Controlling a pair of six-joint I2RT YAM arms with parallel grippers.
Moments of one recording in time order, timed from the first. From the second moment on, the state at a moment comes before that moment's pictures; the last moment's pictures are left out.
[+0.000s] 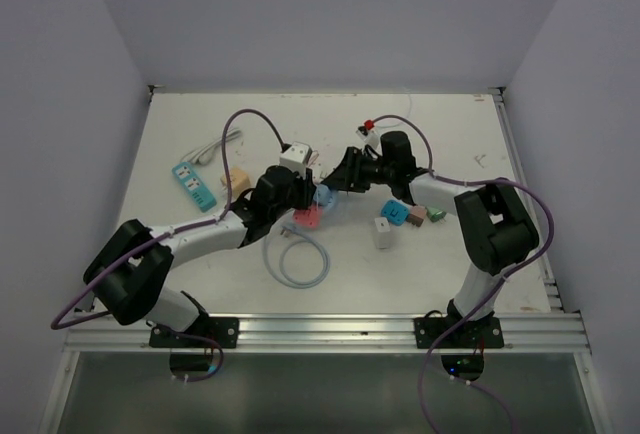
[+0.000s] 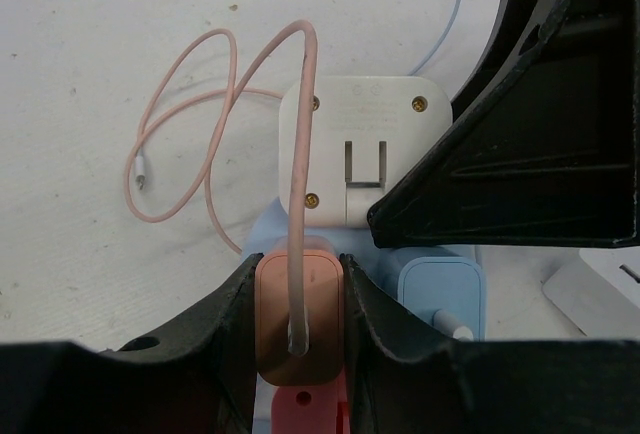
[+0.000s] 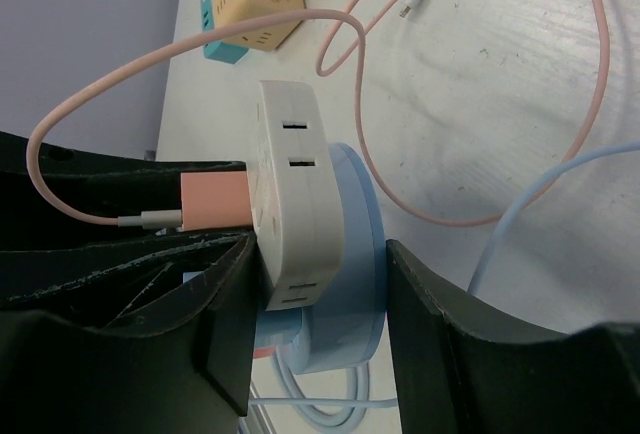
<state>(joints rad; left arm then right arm) -0.71 1.46 0.74 0.29 -0.20 -0.28 0.42 1.78 0.97 0.28 -0.68 0.68</state>
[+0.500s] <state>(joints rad) -0.71 1.32 0.71 0.23 -0.22 -0.30 0.45 1.74 1.04 0.17 -0.66 0.58</state>
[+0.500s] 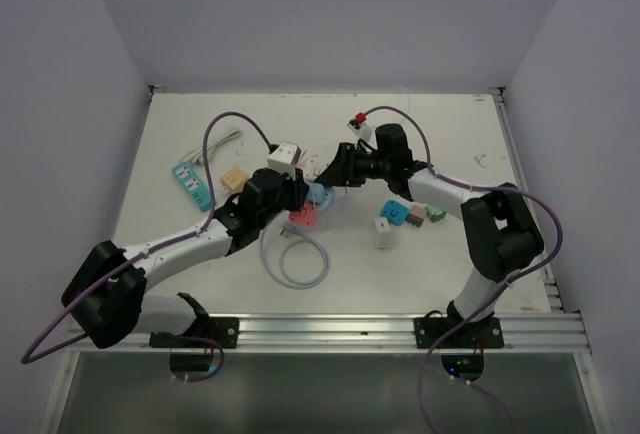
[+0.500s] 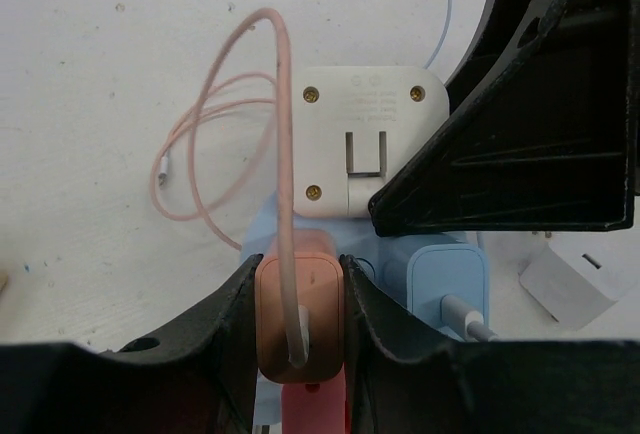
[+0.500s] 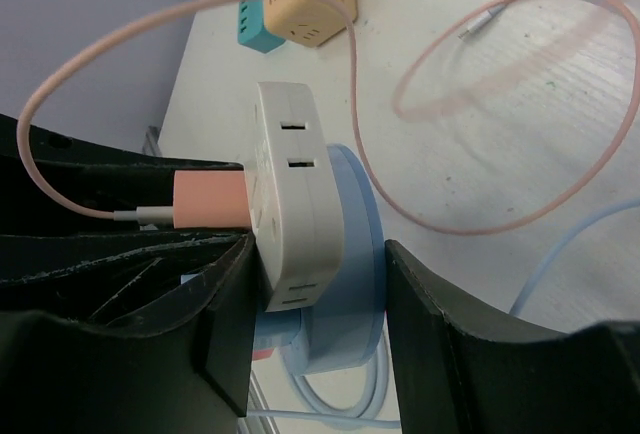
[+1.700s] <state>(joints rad) -0.65 1.33 0.84 0.06 -0.32 -0.39 0.37 1.72 0.93 0.10 -0.52 0.52</state>
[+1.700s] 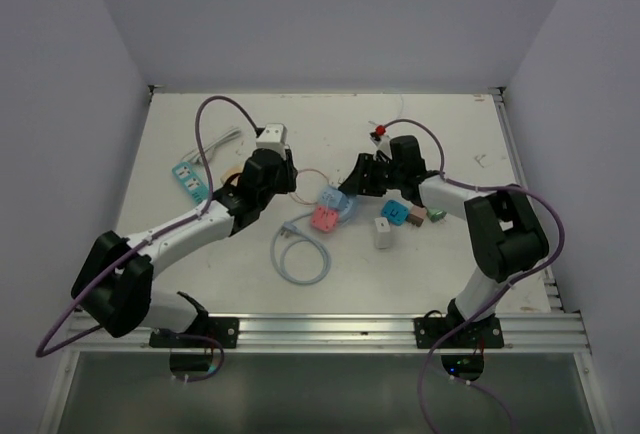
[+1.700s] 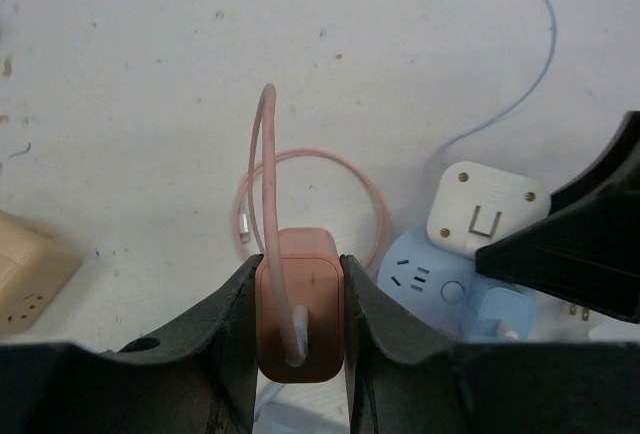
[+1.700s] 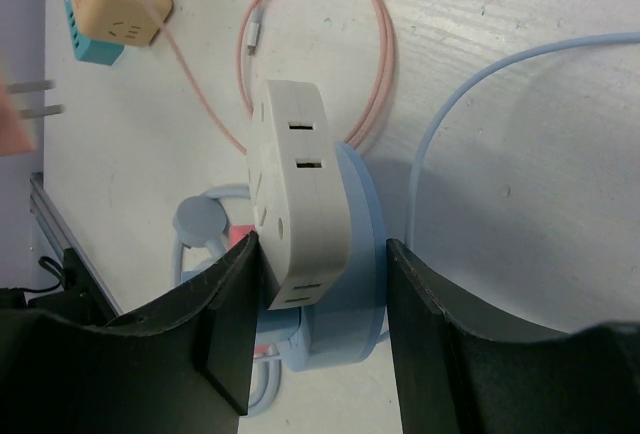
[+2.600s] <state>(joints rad) -0.57 1.49 0.81 0.08 -0.11 -0.47 0.37 1.71 0.91 0.16 -0.53 0.49</state>
